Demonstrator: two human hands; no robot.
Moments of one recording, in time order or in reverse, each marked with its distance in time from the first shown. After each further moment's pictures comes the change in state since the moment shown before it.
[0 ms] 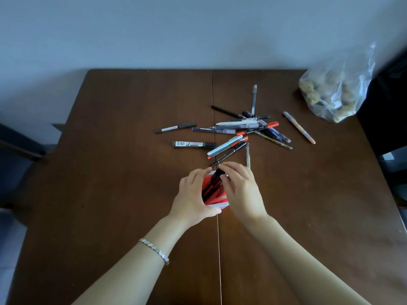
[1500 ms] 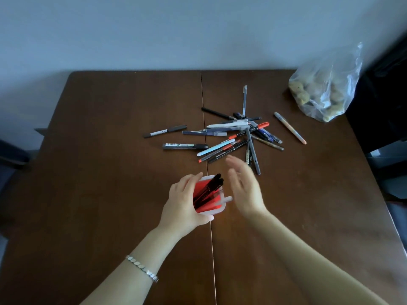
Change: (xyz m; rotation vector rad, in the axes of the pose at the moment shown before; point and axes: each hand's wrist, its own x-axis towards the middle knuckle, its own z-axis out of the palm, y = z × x) left_hand 0.002 -0.005 0.004 0.081 0.063 0.056; right_hand 0.016 0.034 -0.003 0.425 -0.010 0.207
